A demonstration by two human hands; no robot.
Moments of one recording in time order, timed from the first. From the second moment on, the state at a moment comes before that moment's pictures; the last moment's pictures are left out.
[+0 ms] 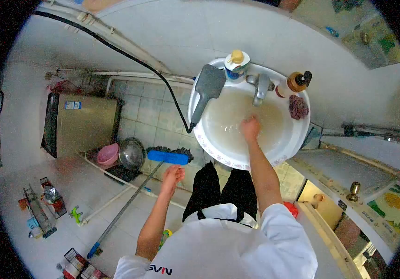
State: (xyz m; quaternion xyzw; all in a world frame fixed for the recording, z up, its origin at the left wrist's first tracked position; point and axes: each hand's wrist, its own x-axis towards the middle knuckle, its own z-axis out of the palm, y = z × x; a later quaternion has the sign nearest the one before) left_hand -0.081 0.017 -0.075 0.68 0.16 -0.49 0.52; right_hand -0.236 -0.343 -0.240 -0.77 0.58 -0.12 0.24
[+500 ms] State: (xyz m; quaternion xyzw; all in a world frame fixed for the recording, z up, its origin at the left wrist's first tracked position) left_hand -0.036 -0.180 -0.074 0.86 -0.41 -0.07 0.29; right_hand -0.249 -0.339 -0.244 -0.53 0.65 -0.12 0.53
